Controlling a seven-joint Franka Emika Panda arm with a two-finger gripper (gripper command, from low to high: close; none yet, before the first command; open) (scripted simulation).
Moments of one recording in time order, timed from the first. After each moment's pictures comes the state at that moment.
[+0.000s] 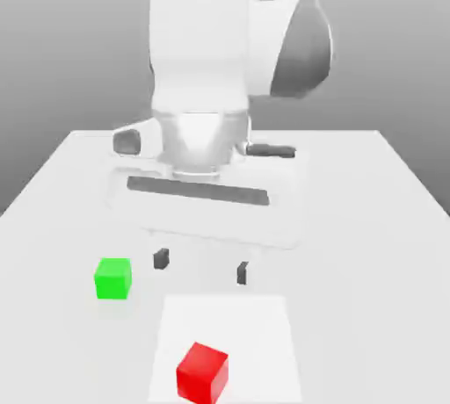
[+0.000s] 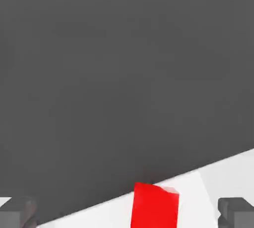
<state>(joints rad) -0.08 0.06 0.03 -2.44 0.00 2.62 1.12</state>
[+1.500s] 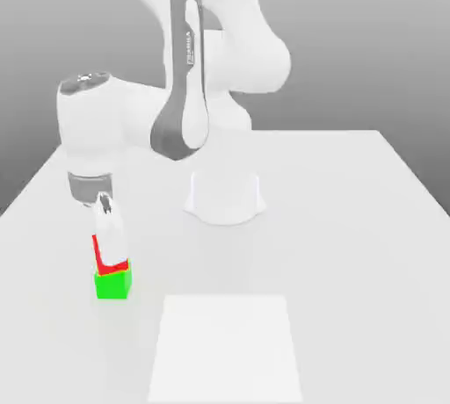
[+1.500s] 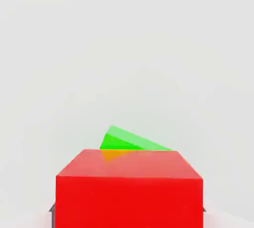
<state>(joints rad) -0.41 0.01 -0.19 -2.93 0.01 2.94 1.36</state>
